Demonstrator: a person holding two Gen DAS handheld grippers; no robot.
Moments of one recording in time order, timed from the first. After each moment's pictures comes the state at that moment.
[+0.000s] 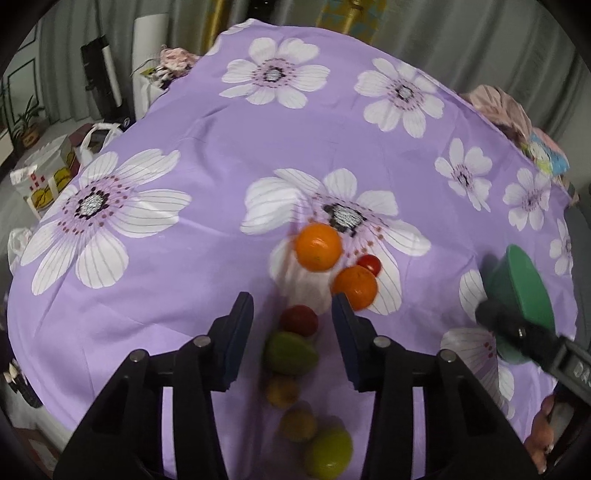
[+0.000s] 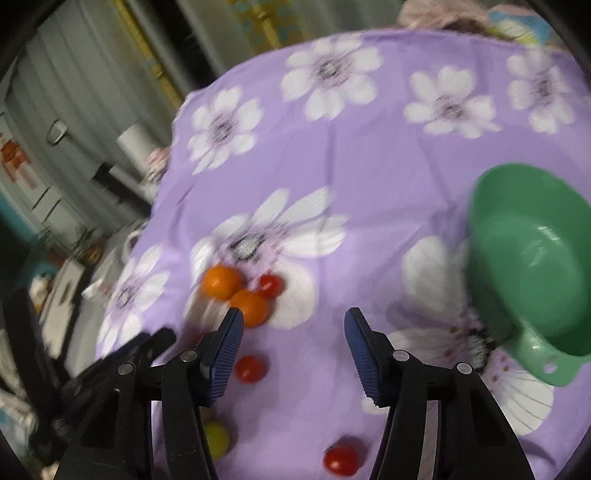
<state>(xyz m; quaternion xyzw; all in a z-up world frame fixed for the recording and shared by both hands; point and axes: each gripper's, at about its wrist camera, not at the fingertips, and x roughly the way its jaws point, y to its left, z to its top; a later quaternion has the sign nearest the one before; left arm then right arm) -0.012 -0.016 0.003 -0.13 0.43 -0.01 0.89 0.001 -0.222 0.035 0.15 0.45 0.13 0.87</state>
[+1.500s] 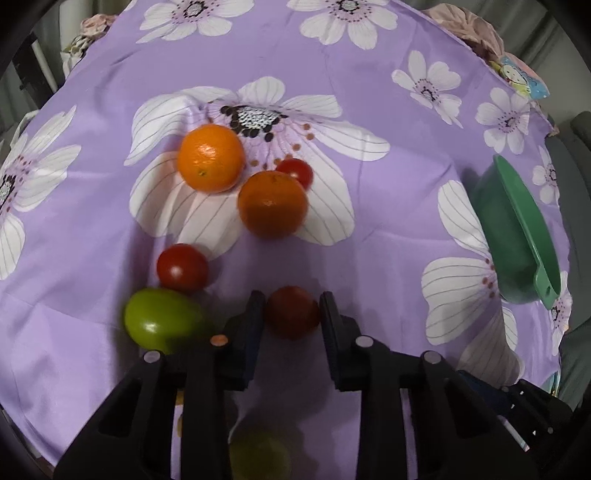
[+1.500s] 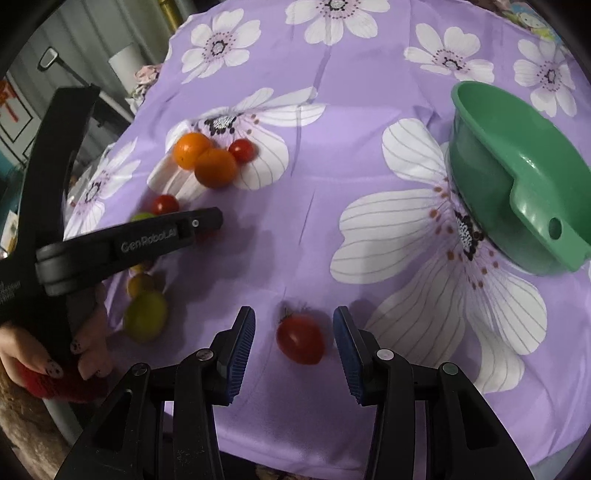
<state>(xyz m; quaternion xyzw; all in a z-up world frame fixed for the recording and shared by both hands) 0.013 -0.094 -0.054 -0.07 0.53 -0.12 0.84 -0.057 -0.214 -0.029 0.04 0.53 0.07 0.84</state>
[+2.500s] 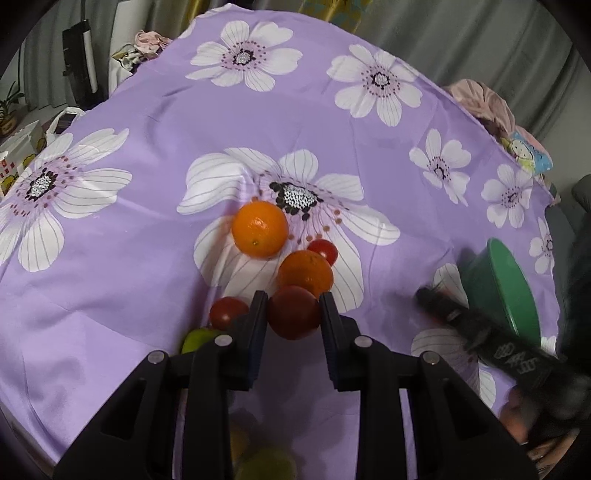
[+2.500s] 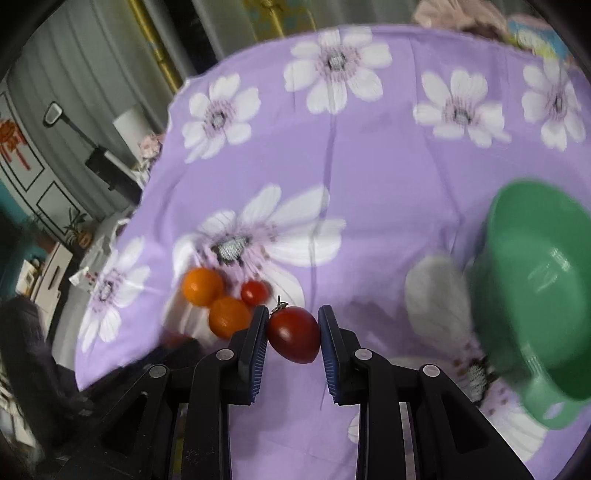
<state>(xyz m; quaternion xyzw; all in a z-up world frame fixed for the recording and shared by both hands) 0.003 -0.058 -0.019 -0.16 0.43 -0.06 0.89 0.030 -0.225 -0.002 0.10 0.47 0.07 0.87</state>
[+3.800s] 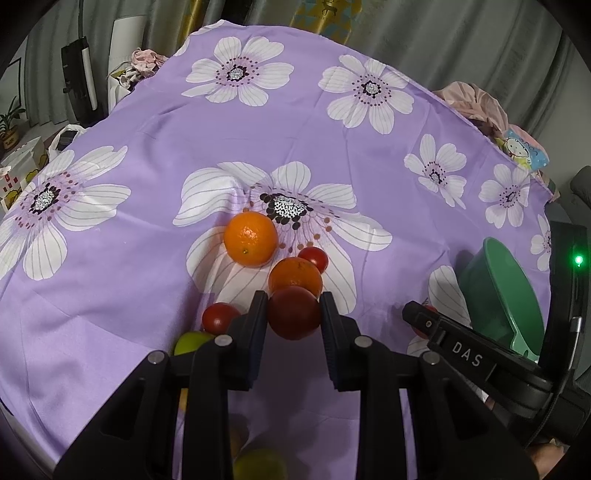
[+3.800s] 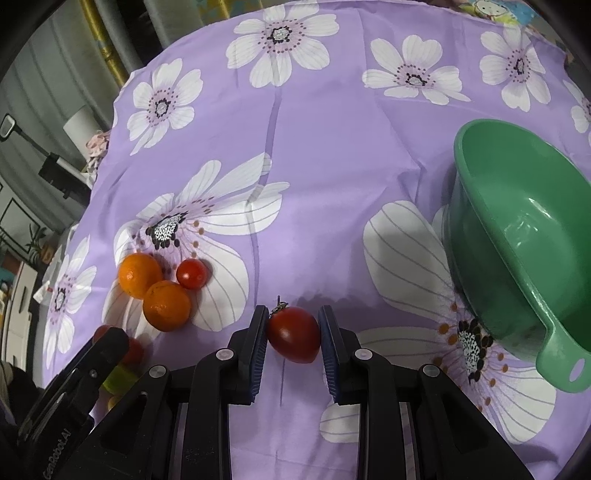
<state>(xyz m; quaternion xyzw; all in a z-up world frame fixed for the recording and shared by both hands) -0.003 -0.068 -0.015 -0.14 0.41 -0.05 0.90 0.029 -0.232 -0.017 0.11 0.47 -0.01 0.87</state>
